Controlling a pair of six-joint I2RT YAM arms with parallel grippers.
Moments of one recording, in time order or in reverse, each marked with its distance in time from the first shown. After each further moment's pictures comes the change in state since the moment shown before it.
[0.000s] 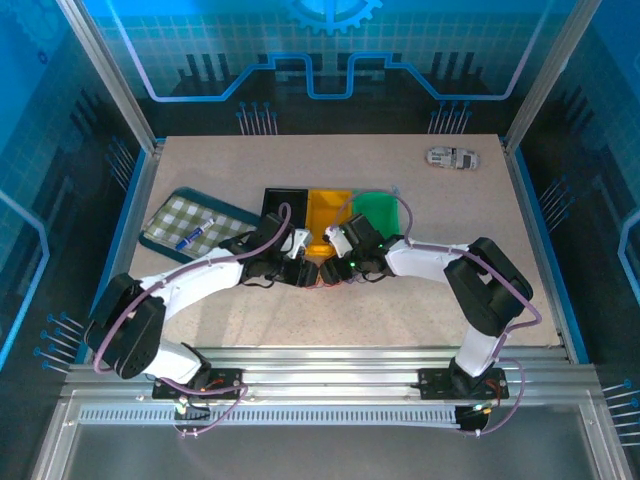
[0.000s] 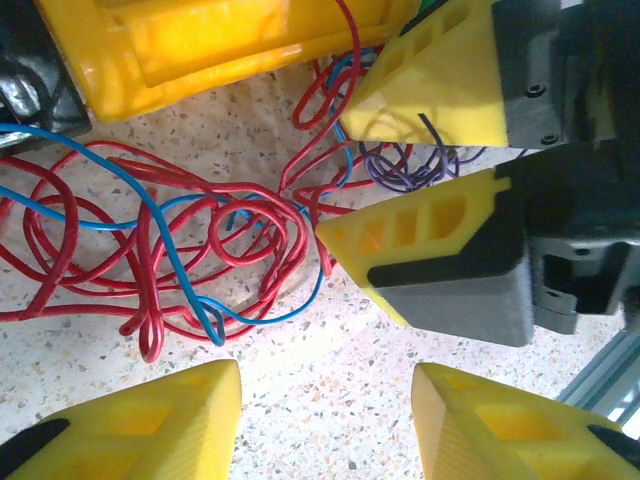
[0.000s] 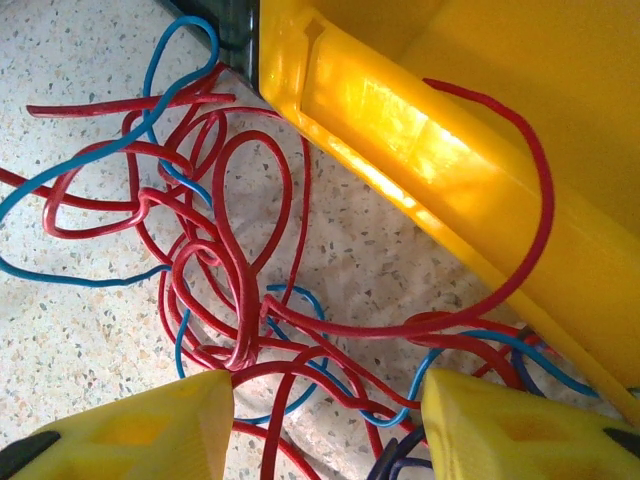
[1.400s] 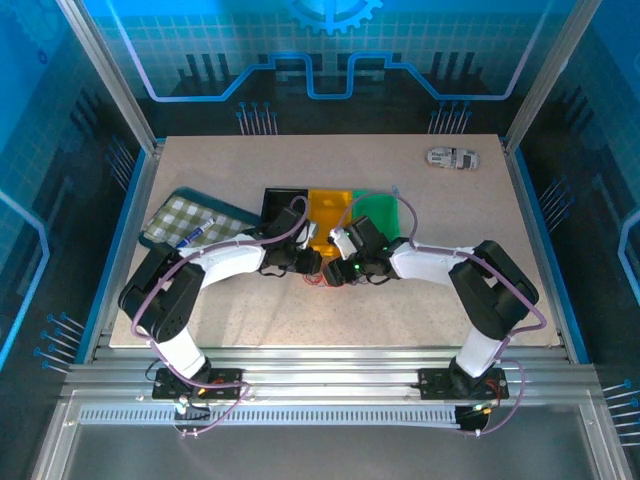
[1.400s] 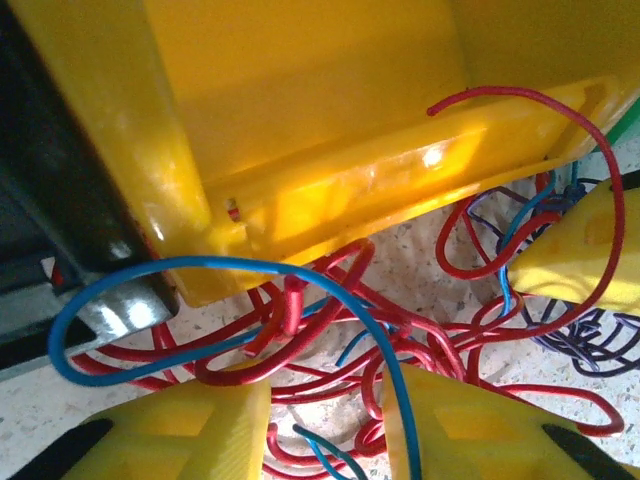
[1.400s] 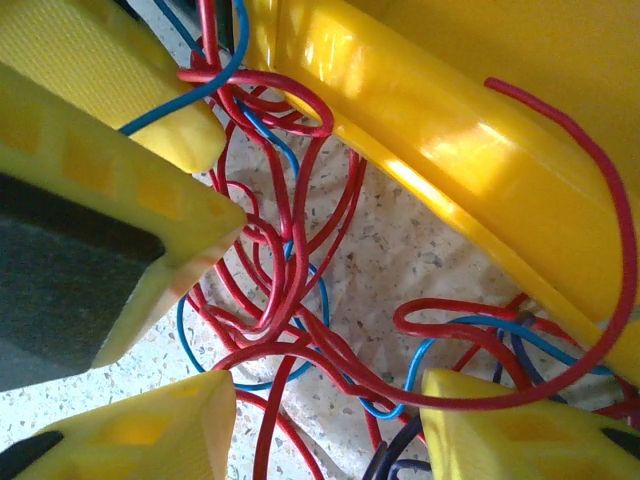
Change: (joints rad) left arm 0.008 0.247 0.115 0.103 -0.138 -0.018; right arm -0.009 -0.033 -0.043 0.004 0.001 0.007
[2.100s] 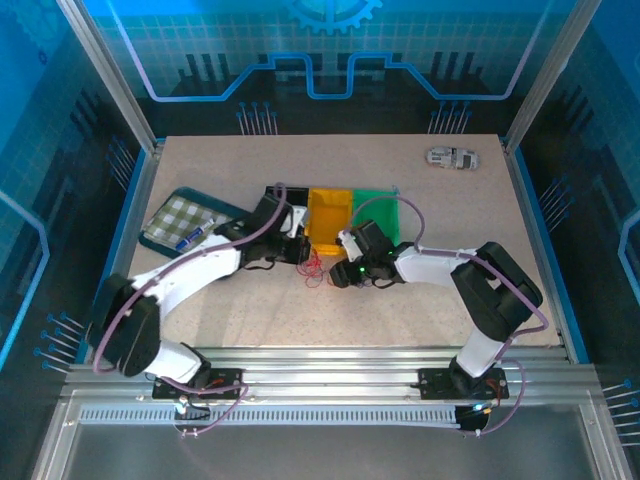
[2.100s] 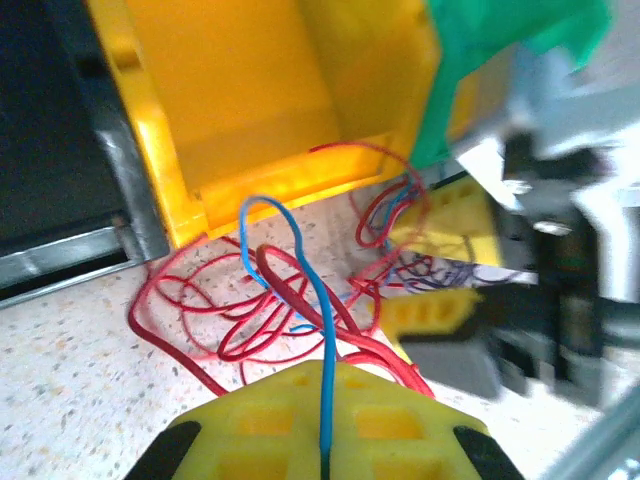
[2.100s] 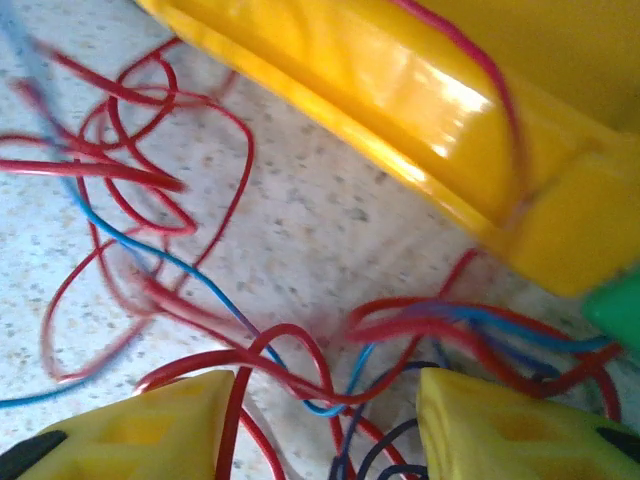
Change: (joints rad) left arm 0.048 -0.283 0.039 -0.180 0.073 0.016; right arm -0.028 -0.019 -0.077 0.045 0.050 0.068
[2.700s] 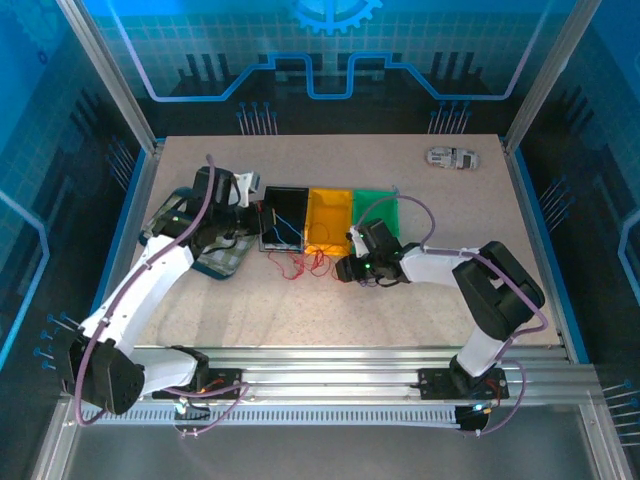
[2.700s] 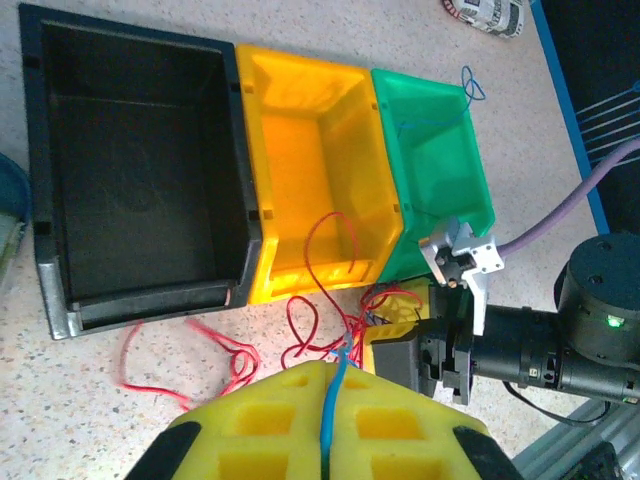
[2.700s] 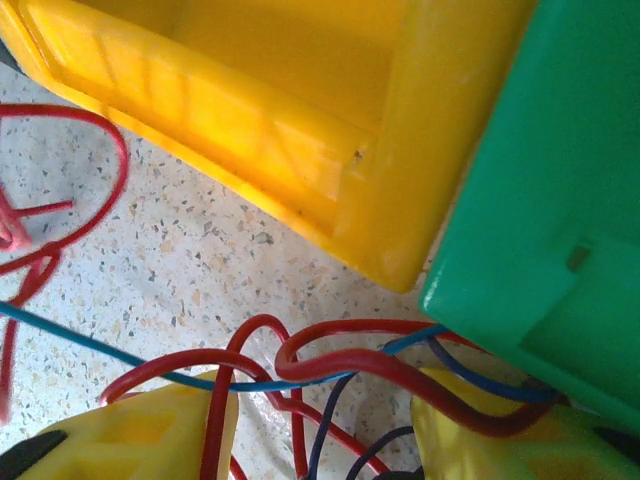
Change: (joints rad) left arm 0.235 -0.186 0.142 -0.172 0.079 -0.061; right arm -0.048 -0.002 -0.039 0.066 0.008 0.101
